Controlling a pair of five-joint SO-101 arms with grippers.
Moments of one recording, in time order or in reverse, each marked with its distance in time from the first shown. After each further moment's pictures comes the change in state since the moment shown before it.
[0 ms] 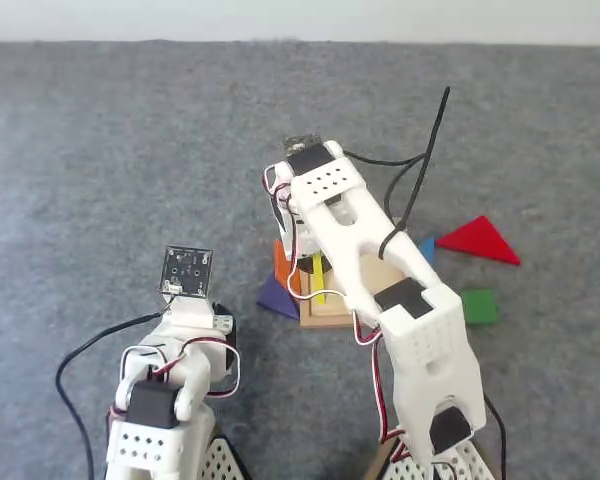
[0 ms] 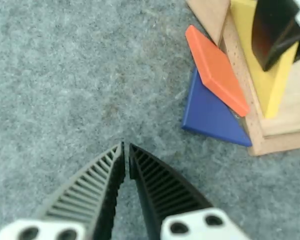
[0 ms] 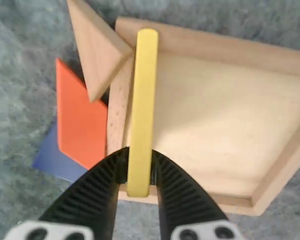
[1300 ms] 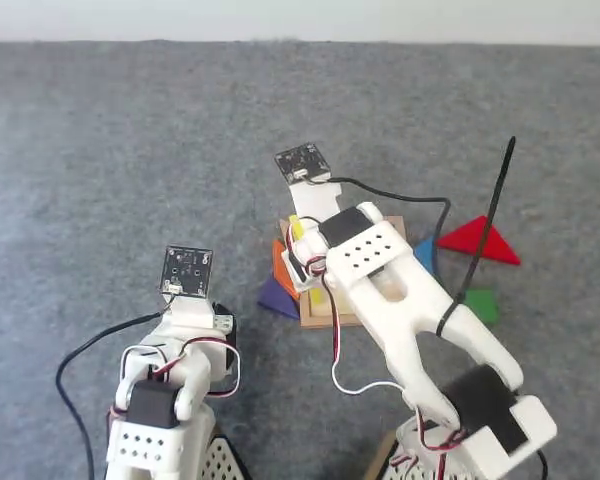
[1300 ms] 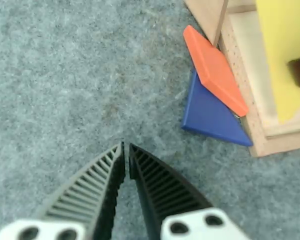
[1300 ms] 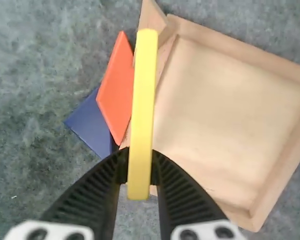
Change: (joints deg) left arm 0.0 0.0 0.0 0.0 0.0; right arm -3.8 -41.9 46.2 -28.1 8.0
